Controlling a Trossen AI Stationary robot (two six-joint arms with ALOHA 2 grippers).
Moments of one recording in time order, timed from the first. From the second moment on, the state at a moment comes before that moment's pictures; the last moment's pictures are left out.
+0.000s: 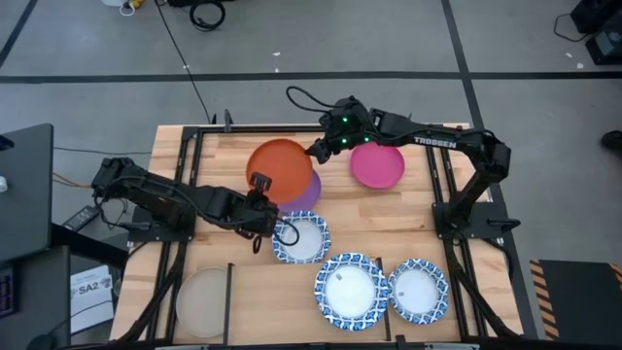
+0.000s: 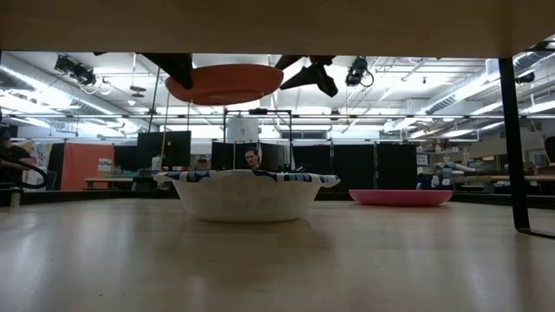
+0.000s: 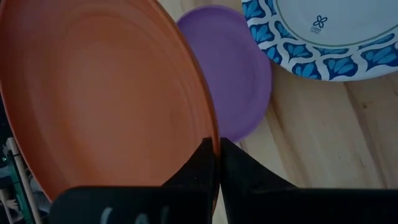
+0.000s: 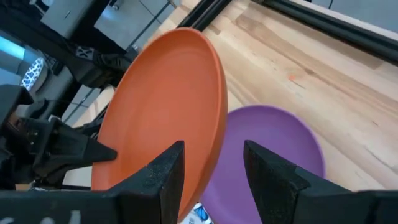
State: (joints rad) left arm -0.26 1.46 1.21 -0.99 -0.67 0.30; right arm -0.38 1.65 1.42 -0.37 -0.26 0.56
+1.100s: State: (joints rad) left arm -0.26 1.46 1.21 -0.94 -0.73 0.47; right arm -0.38 1.65 1.42 -0.42 -0.28 0.56
